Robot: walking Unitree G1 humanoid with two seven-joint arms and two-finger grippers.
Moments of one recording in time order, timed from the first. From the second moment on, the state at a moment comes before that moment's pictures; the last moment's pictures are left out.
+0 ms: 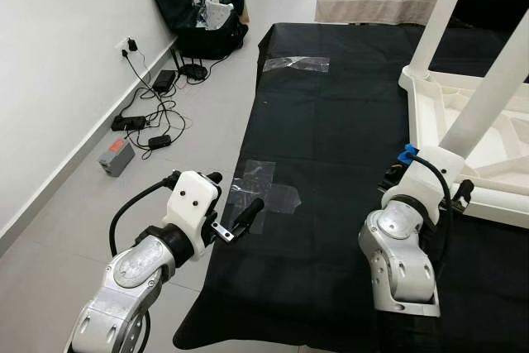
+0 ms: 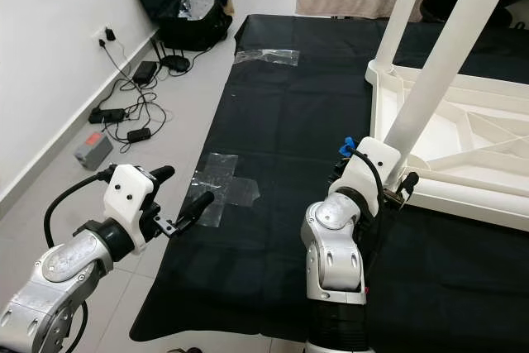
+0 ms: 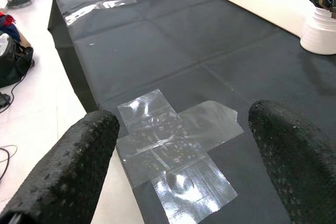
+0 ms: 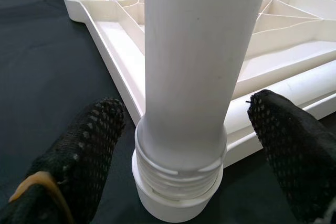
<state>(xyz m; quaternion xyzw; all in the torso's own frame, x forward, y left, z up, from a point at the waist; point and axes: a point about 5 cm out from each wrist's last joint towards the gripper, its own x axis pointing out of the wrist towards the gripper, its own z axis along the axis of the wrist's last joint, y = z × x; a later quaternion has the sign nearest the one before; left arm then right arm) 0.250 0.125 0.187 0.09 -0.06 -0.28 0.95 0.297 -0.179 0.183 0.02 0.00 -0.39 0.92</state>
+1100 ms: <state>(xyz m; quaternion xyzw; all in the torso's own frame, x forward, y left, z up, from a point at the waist) 0.247 0.131 0.169 0.08 -0.05 -0.18 0.98 0.262 -0.223 0.164 -0.04 -0.03 -0.21 0.98</state>
